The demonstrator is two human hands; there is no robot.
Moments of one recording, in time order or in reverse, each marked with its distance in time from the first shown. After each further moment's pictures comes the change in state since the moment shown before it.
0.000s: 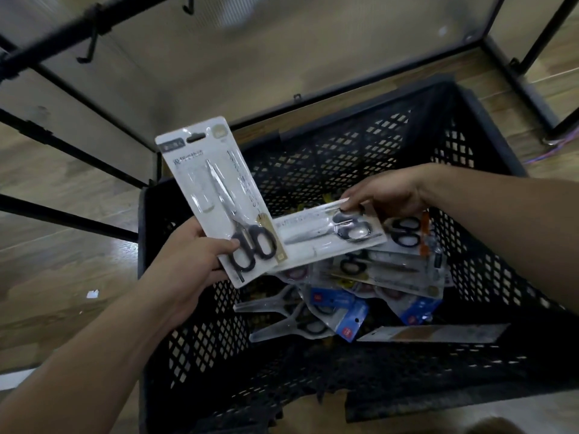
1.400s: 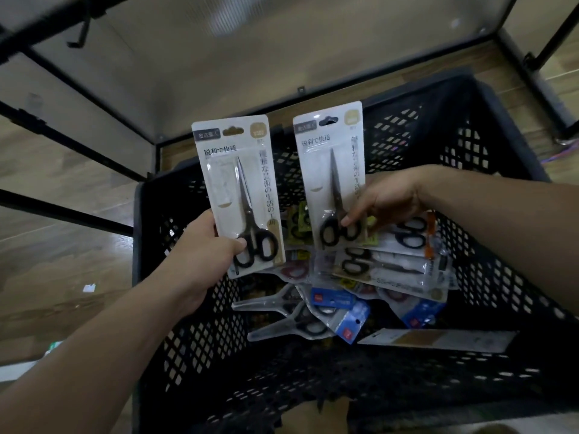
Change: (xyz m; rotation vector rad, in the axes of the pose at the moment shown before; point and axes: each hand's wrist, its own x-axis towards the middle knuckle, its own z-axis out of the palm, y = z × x) left_hand 0.021 -0.005 0.009 0.189 0.016 0.016; right_hand -0.009 -0.012 0.019 -0.028 -0.071 -0.026
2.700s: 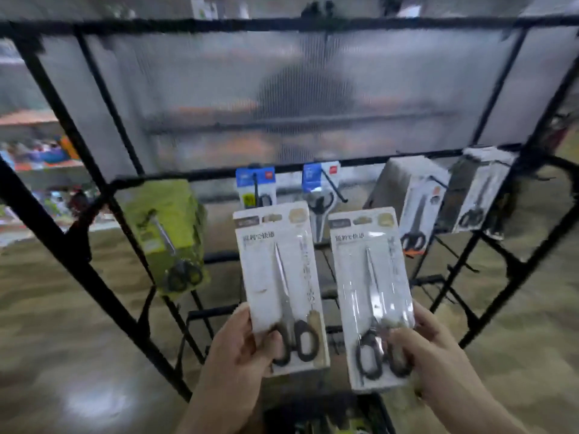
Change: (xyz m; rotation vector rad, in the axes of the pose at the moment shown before) left_hand -0.520 0.450 -0.492 -0.537 -0.087 0.723; right_hand -0.681 -0.546 0.445 0.382 0.802 -0.887
